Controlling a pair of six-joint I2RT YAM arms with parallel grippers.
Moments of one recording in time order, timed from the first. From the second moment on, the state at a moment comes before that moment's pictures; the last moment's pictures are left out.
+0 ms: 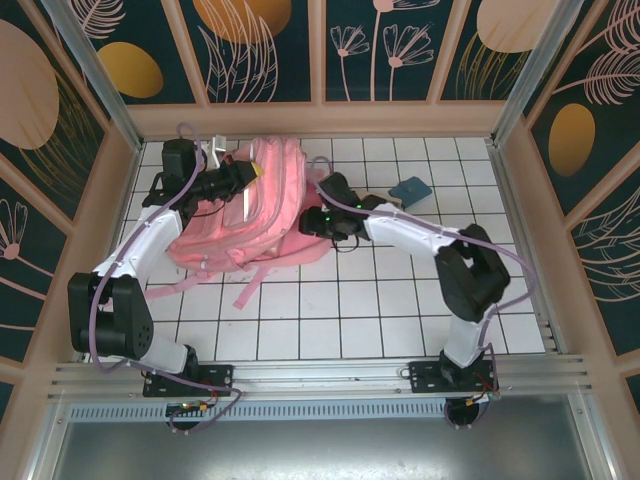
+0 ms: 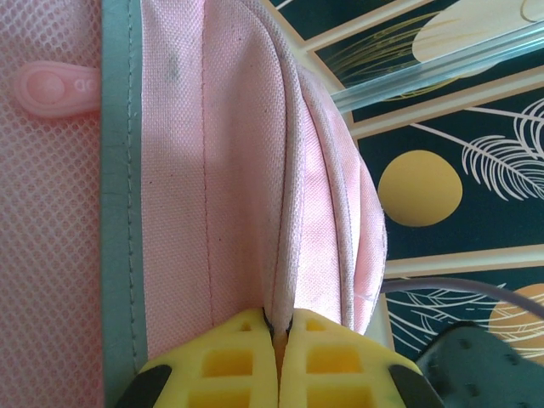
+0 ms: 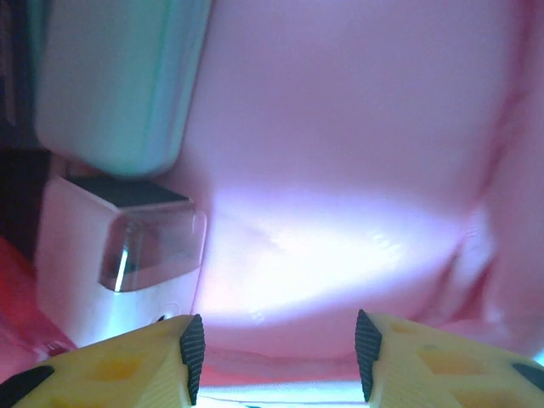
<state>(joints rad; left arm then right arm) -0.12 1.50 1.13 -0.09 0.80 -0.84 0.73 1.79 1.31 -0.43 -0.11 0.73</state>
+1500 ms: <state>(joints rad) -0.12 1.49 1.11 -0.10 0.81 -0.81 0.29 1.97 1.33 -0.39 -0.16 0.53</state>
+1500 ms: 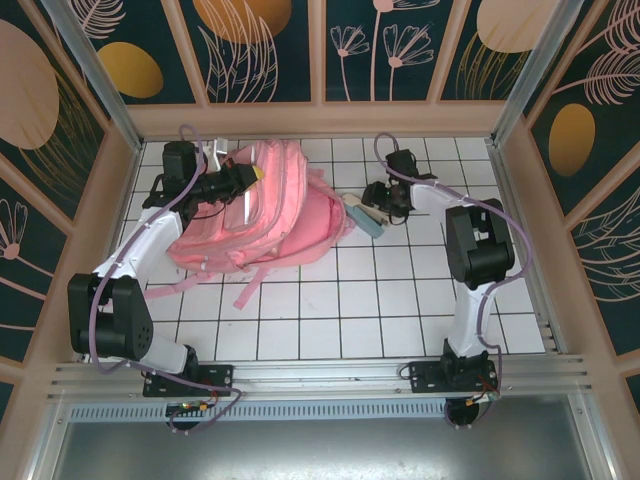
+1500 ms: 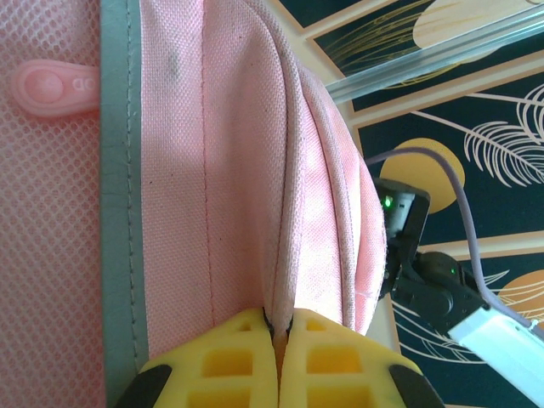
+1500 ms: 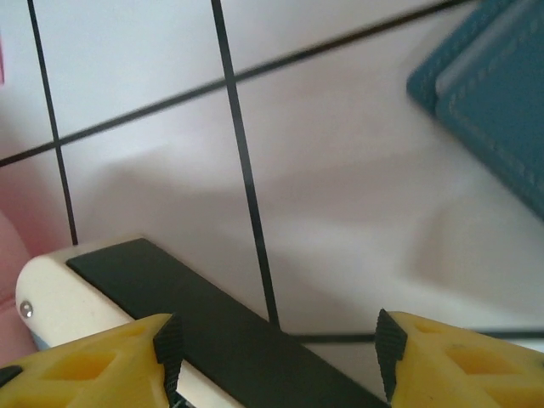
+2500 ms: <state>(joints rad) -0.12 1.49 1.10 -0.09 0.82 -0.81 0.33 1.79 1.08 -0.34 -0.19 0.52</state>
